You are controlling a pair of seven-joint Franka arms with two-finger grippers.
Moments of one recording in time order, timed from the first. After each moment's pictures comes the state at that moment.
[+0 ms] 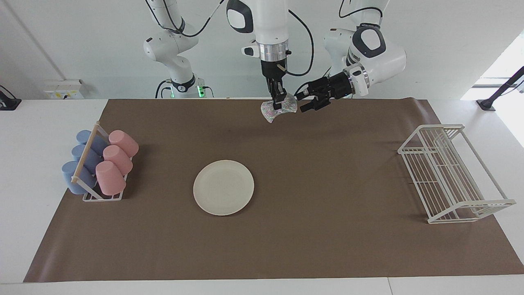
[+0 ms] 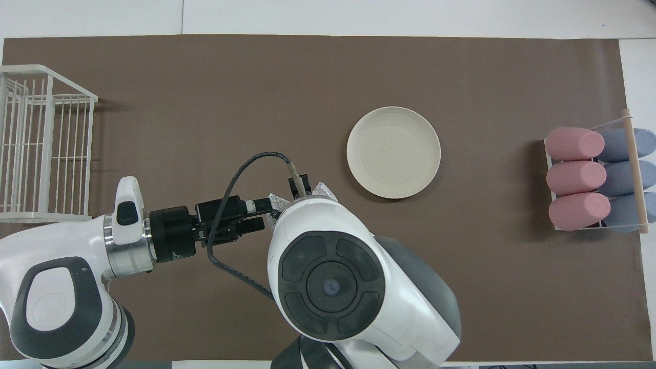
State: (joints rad) left arm -0.50 -0.35 0.10 -2.43 -1.47 2.22 0.20; right arm 0.66 0.09 0.09 -1.65 -0.06 1.94 2.10
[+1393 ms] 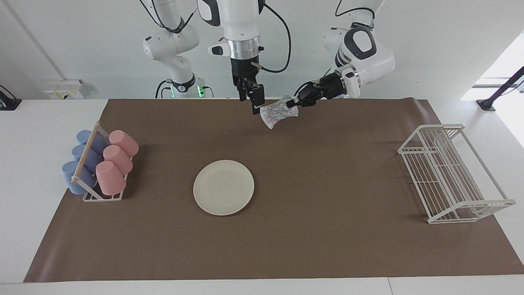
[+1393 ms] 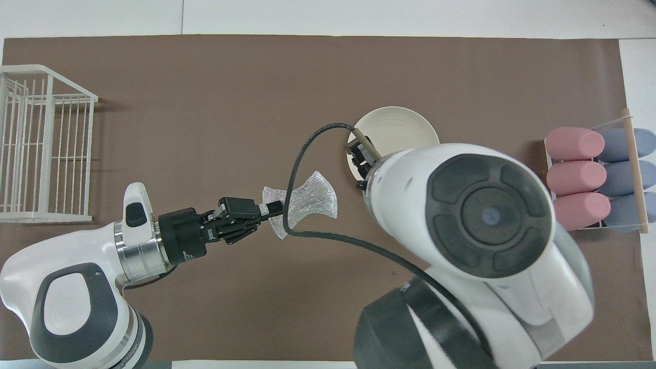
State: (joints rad) left arm -0.57 -0.35 0.11 -2.44 -1.58 2.35 0.14; right arm 0.49 0.00 0.07 -1.65 -0.06 1.81 1.49
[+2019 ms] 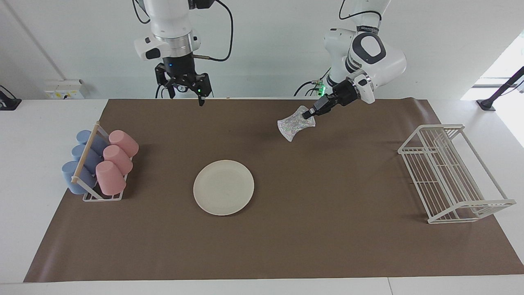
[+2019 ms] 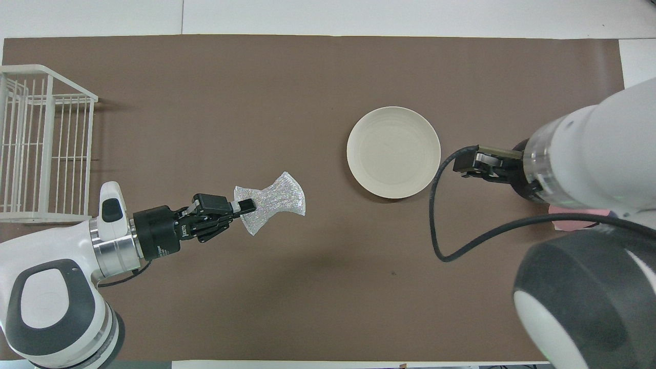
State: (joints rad) left arm -0.42 -0.36 0.12 -2.48 -1.39 2.22 0.08; right arm 0.22 -0.08 0.07 -1.65 -0.06 1.60 0.51
